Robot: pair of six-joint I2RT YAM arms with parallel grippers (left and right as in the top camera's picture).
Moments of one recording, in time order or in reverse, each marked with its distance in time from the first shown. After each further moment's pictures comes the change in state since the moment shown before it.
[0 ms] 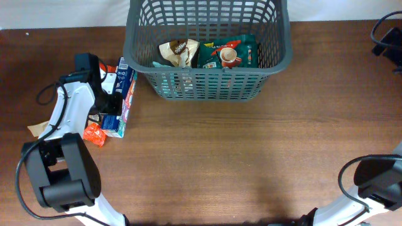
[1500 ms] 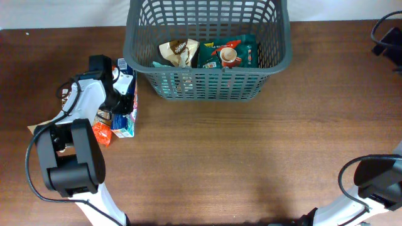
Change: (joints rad) left arm -0.052 0.115 0.014 0.064 0.105 0.109; right arm 0.000 0.000 0.000 0.000 0.000 0.000
